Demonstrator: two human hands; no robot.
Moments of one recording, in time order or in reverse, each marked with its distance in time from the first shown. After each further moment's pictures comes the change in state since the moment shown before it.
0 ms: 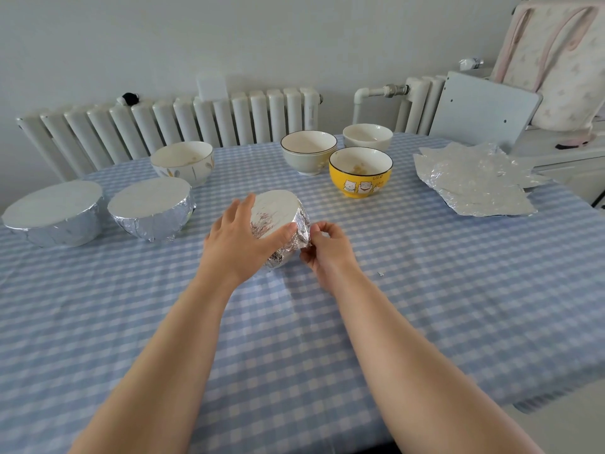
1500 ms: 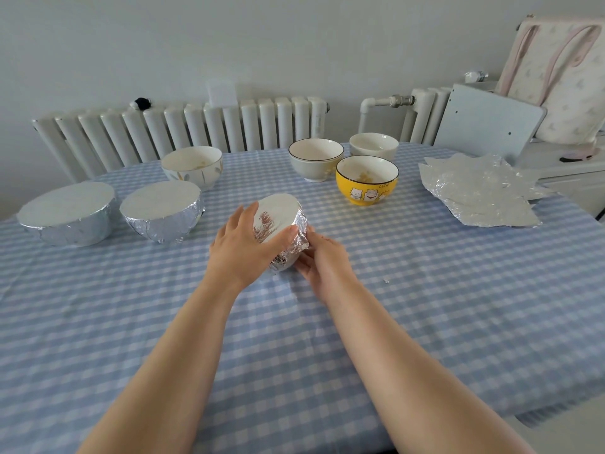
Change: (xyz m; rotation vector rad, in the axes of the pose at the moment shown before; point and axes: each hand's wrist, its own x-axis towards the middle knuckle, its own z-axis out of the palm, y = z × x) left_hand 0.002 -0.008 0.001 -0.106 0.025 -0.040; right_hand -0.005 0.007 0.013 0.122 -0.070 0.069
